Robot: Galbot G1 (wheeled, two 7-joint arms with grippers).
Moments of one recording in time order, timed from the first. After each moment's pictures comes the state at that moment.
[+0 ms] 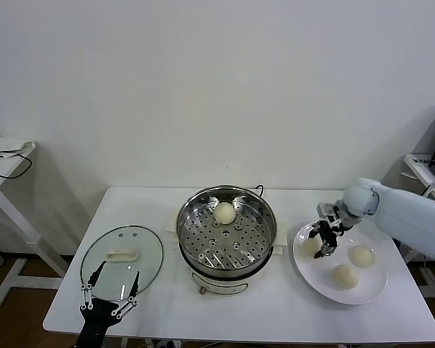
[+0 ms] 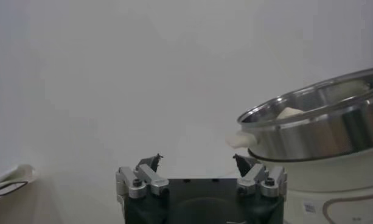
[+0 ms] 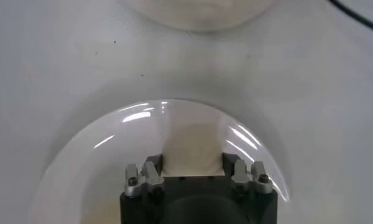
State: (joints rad) left arm 1.85 -1.30 -0.64 -2.08 0.11 -0.36 -0.01; right arm 0.35 0.69 -1.24 1.19 0.27 -0.12 -1.10
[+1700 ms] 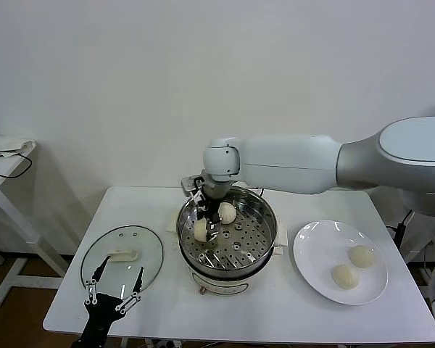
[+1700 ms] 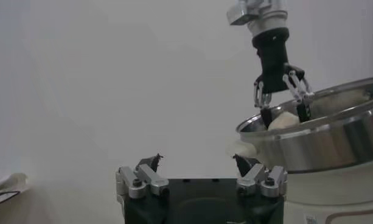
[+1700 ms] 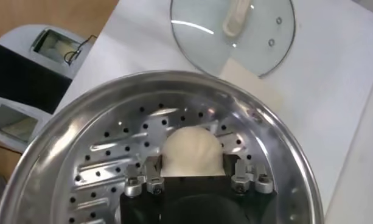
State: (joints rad) left arm 1.82 -1.30 -0.61 -2.06 0.11 -0.36 -0.01; right arm 0.65 1.38 -1.55 1.25 0.69 -0.38 -0.93
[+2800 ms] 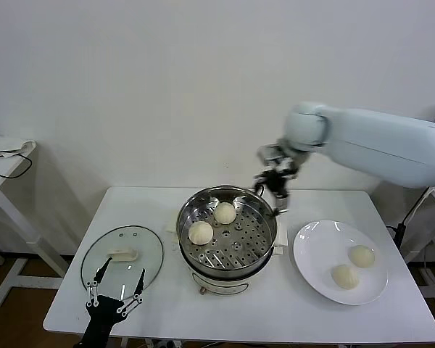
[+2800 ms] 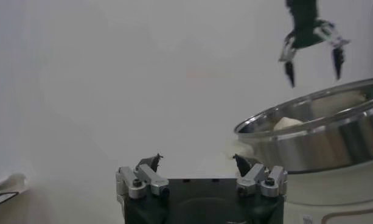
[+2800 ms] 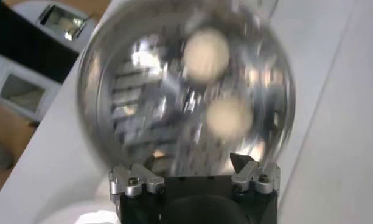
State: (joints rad) left arm 1.83 -1.30 -0.61 -2.07 0.12 -0.37 -0.01; right arm 0.71 0.81 -1.42 1.35 0.35 -0.15 -1.22
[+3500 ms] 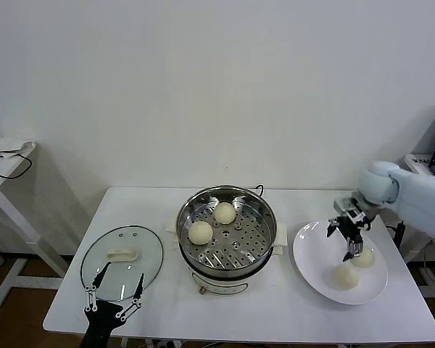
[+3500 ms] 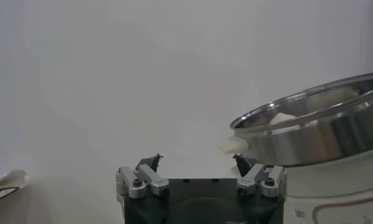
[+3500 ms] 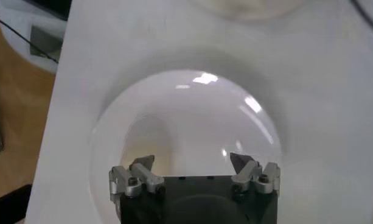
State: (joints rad) left arm 1.86 -1.31 -0.61 -2.08 0.13 -0.37 -0.02; right arm 0.33 0.58 -1.26 1.28 0.10 -0.08 -1.19
